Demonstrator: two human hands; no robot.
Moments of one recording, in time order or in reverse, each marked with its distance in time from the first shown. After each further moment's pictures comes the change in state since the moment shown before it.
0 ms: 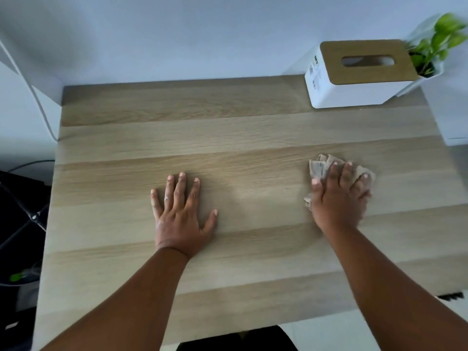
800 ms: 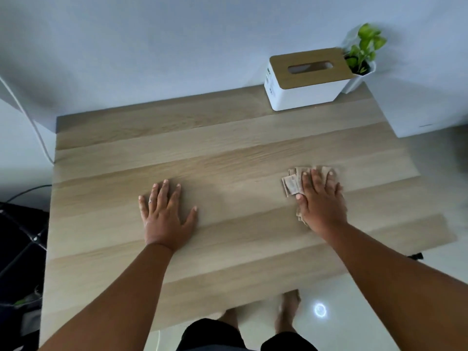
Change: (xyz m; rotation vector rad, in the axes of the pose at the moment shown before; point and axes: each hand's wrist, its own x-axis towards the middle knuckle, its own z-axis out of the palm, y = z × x) left_hand -0.008 0.010 -0.018 -0.057 -0.022 -0.012; right_hand -0.028 0.076 0.005 -0.116 -0.036 -0.245
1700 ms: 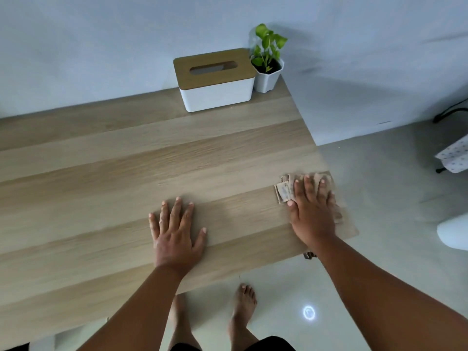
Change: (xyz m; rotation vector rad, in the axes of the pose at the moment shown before) left_hand -0.081 0.252 0.091 0.041 -0.021 0.129; right_hand -0.022 0.231 0.017 0.116 0.080 0.051
